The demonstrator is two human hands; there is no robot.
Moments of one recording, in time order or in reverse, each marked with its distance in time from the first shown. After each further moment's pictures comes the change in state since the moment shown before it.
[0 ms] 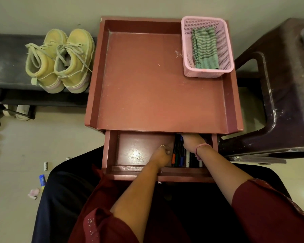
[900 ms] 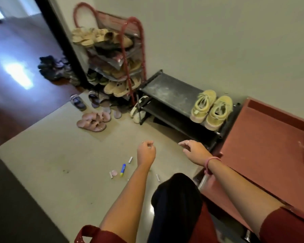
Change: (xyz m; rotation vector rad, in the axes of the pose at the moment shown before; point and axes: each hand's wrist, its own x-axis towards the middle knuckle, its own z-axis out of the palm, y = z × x) left_hand -0.241 -0.209 -0.290 -0.652 1.043 -0.009; right_hand -0.083 -0.414 -0.025 -0.052 0.105 -0.608
